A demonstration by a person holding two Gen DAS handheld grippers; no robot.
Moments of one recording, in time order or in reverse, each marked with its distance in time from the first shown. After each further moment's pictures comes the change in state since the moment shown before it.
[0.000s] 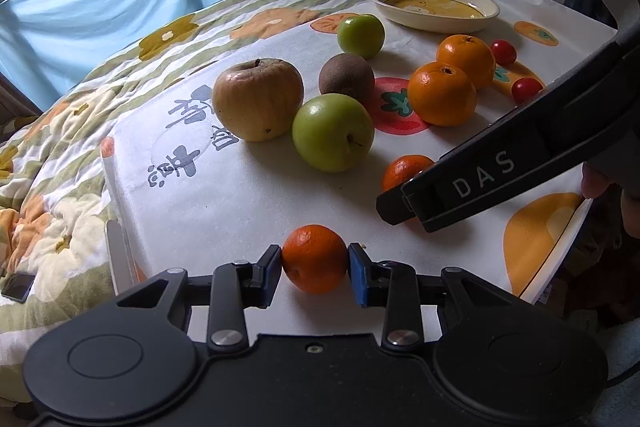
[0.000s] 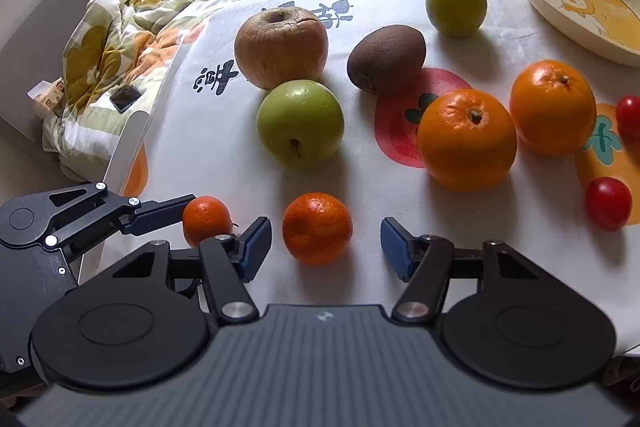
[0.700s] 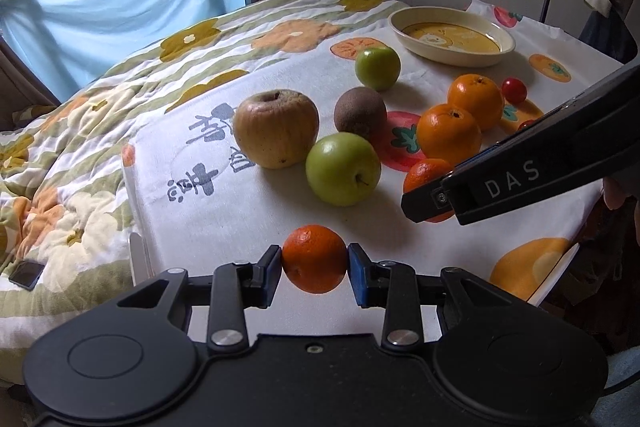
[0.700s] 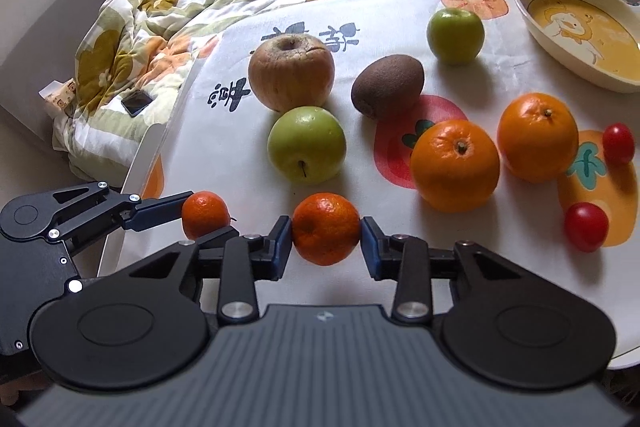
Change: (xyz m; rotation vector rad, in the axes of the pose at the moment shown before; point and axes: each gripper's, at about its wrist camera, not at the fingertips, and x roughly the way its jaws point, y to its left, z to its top) left arm -0.022 -0.002 0.020 -0.072 -0.030 0.040; right arm -0.033 -0.008 0.015 -0.018 -0.031 0.024
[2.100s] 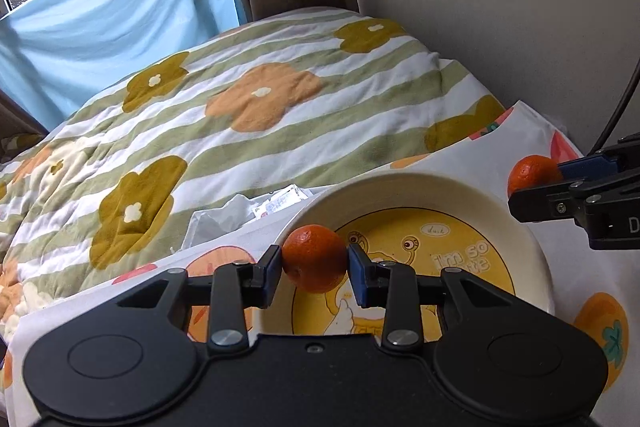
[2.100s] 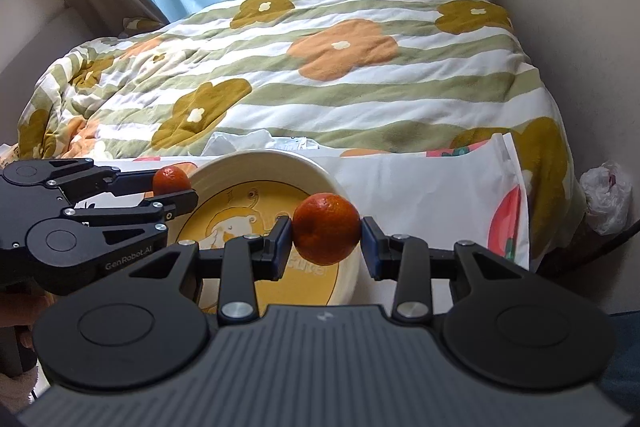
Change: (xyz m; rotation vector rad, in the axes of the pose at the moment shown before) left arm 0.213 -0.152 0.297 -0.078 0.049 0.097; right arm -0.025 -0.344 0.188 -0.036 -0.104 -0.062
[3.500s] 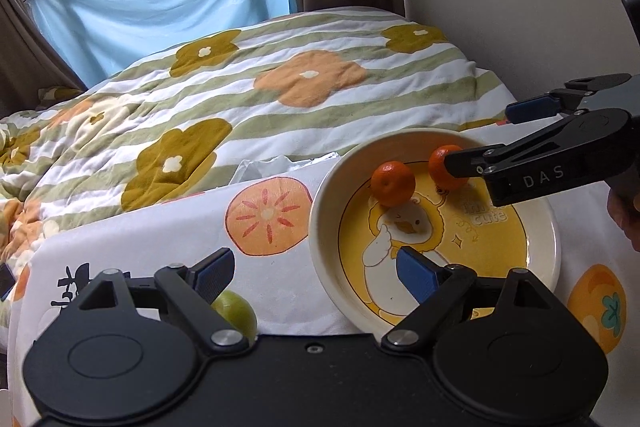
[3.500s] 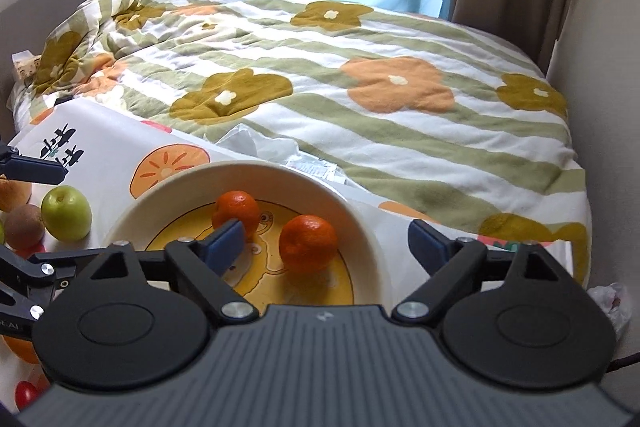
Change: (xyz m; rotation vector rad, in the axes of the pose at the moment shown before) left arm -0.053 0.023 -0.055 -0.155 -0.012 0.073; right arm 0.042 0.035 0.002 -0.324 -0.093 0.023
